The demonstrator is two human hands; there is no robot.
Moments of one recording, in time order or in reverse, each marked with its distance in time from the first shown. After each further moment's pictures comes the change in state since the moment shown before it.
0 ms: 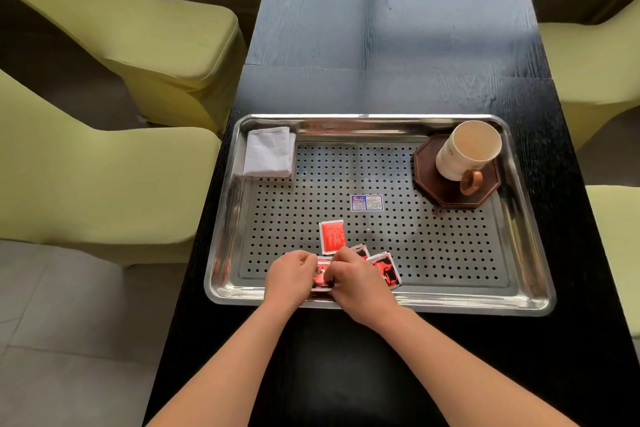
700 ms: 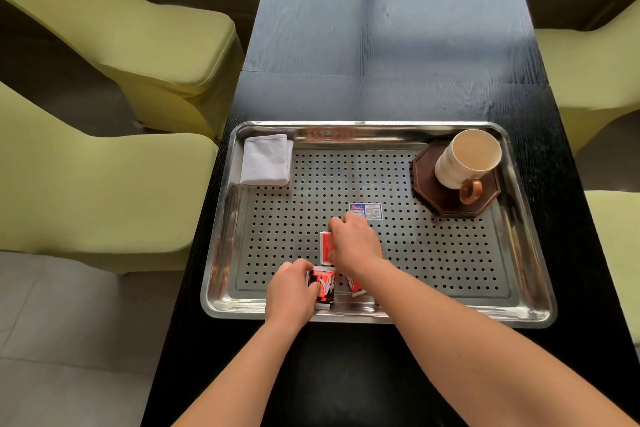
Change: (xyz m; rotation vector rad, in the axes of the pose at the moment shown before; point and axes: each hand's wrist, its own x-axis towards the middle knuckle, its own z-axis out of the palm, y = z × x) left_hand -0.003 -0.003 0.011 0.126 0.099 0.065; right_hand 0.081 -0.004 -0.025 -0.325 -0.018 0.262
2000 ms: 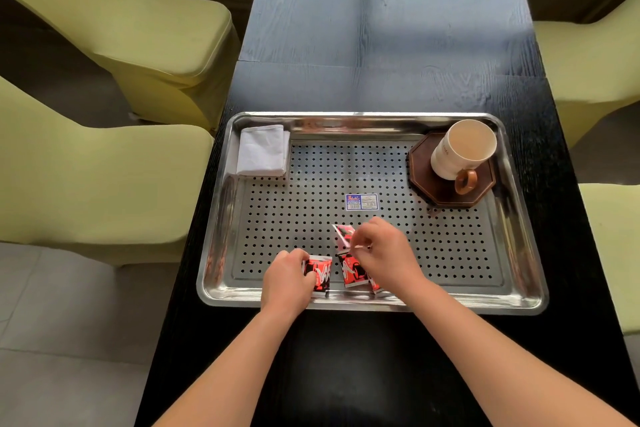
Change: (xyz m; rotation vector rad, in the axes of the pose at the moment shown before) left_hand -0.001 0.001 -0.002 0.033 -0.009 0.027; right_hand -0.059 0.047 -0.023 0.452 0.135 -0.067
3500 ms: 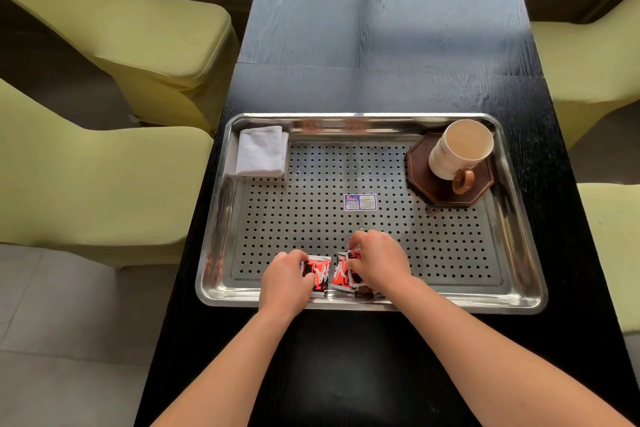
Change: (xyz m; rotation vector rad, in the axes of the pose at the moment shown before) left_hand -0.001 -0.001 0.000 0.004 -0.005 -0.002; right_hand 0.011 0.015 0.027 -0.346 -0.124 0.125
